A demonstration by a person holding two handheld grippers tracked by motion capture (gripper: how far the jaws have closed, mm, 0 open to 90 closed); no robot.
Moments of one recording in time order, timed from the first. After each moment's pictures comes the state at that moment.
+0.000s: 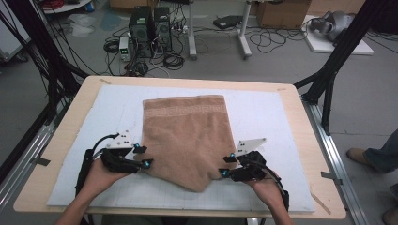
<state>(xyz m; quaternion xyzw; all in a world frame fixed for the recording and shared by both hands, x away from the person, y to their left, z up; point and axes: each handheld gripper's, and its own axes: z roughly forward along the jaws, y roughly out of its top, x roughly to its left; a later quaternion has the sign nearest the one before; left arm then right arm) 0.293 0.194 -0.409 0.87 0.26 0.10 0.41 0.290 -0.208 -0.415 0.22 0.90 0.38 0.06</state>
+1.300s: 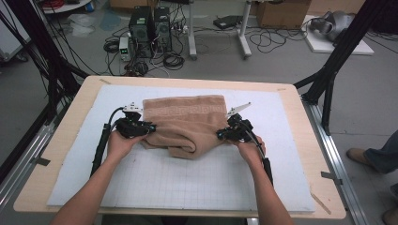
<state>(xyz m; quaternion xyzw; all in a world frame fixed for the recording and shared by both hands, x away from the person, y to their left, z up) 0.402 0.195 -0.418 0.81 0.40 0.12 0.41 0.410 -0.196 -0.418 0.32 0.88 0.35 0.06</state>
